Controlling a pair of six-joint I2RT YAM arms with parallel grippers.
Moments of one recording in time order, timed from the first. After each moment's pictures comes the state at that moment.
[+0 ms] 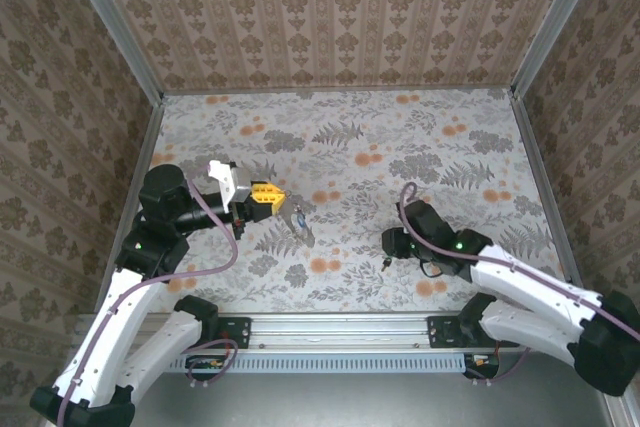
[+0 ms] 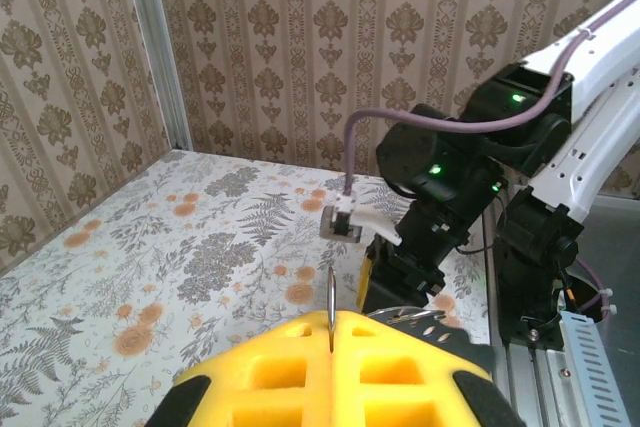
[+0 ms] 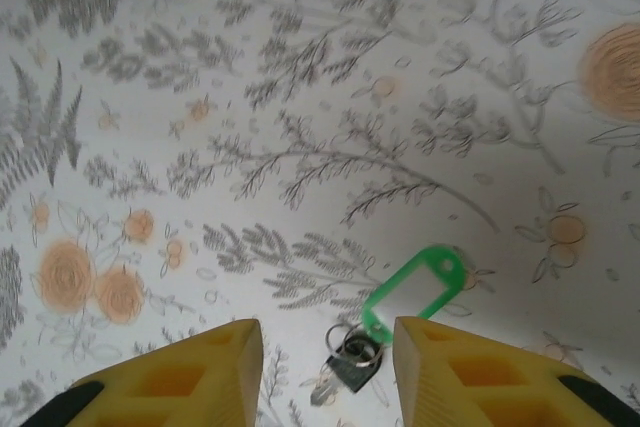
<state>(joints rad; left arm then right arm) -0.42 0.70 0.87 -0.32 0.94 0.14 0.70 1.00 0.57 -0.52 0.06 0.58</state>
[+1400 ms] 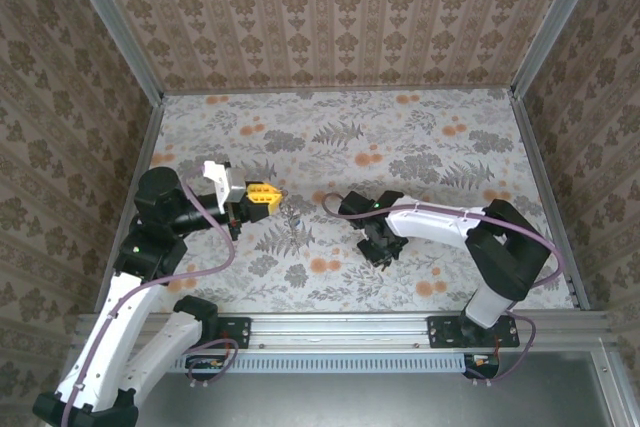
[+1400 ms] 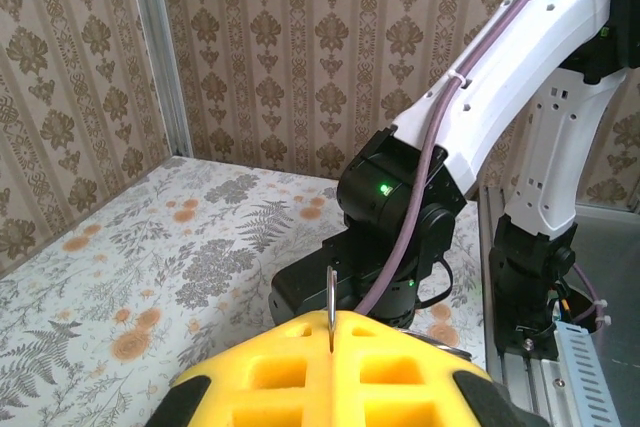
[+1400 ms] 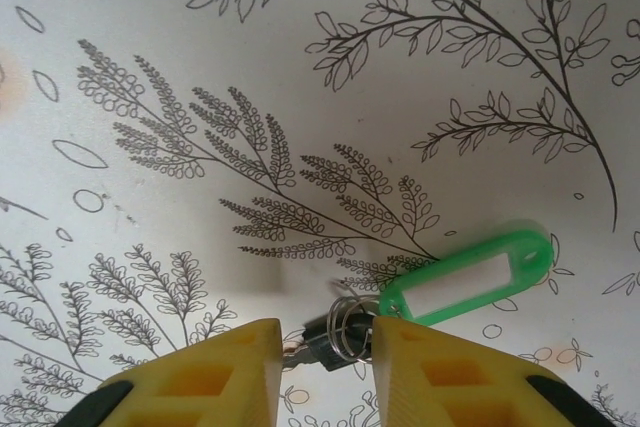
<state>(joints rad) -0.39 0.68 0.86 -0.29 0.97 0.10 0.82 1.66 1.00 -0.92 0.11 0.29</state>
